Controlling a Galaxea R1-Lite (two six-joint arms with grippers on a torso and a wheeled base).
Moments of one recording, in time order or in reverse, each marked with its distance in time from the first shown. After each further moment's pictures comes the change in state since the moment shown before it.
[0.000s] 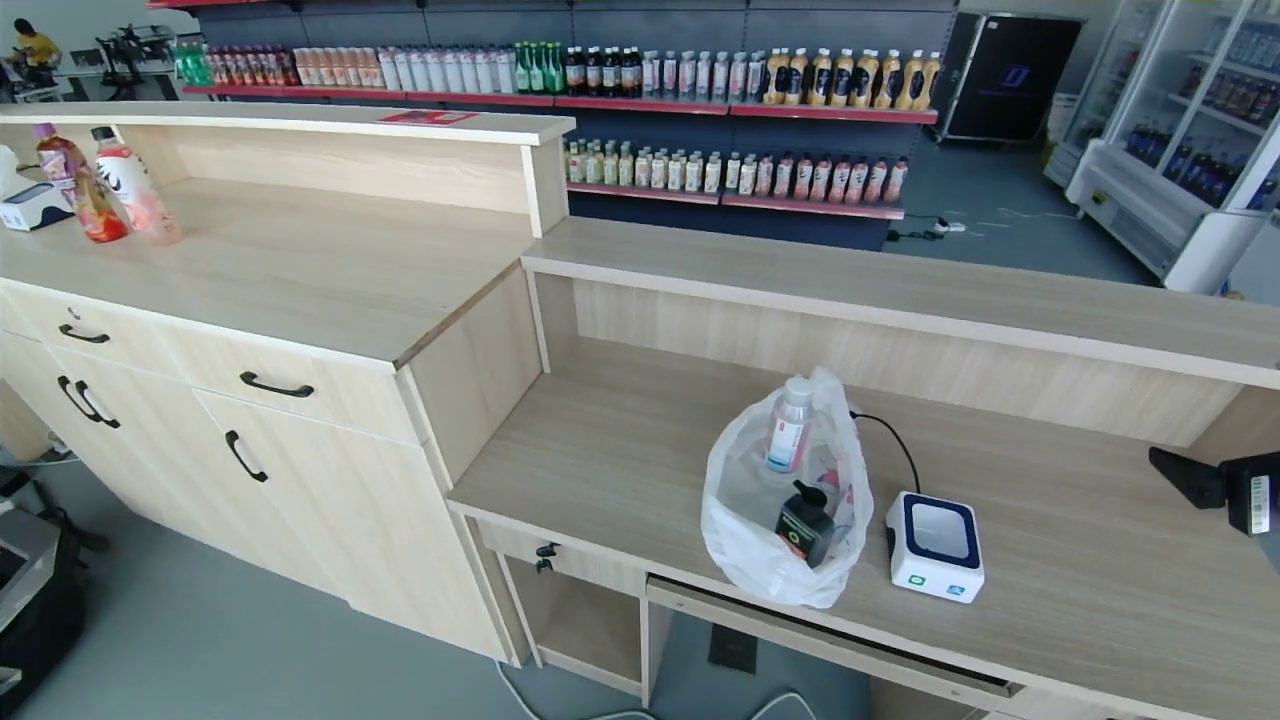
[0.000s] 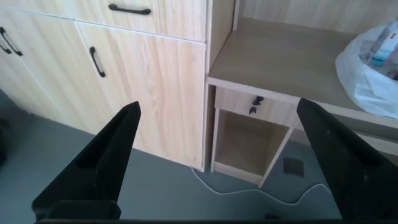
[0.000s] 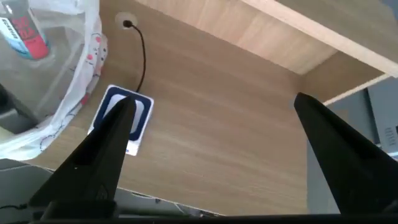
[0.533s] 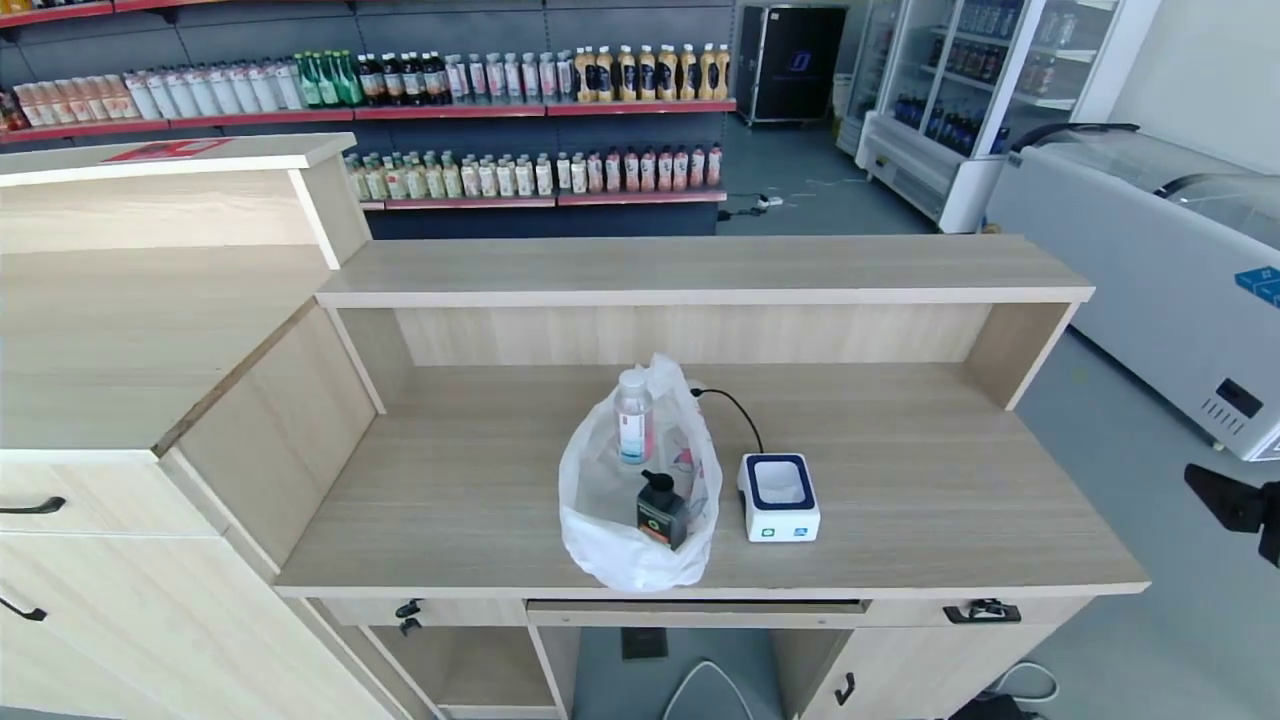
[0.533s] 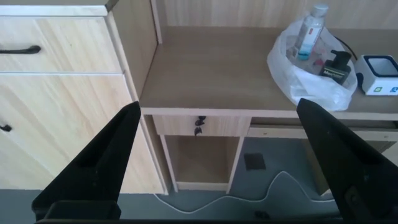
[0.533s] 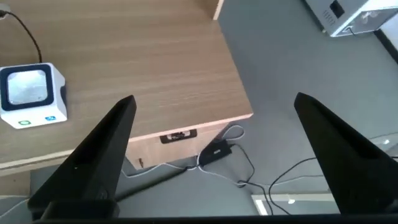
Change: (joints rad) left arm 0.000 0.000 0.000 0.000 0.000 0.000; right arm 0.155 -0.211 0.067 0.134 -0.250 0.254
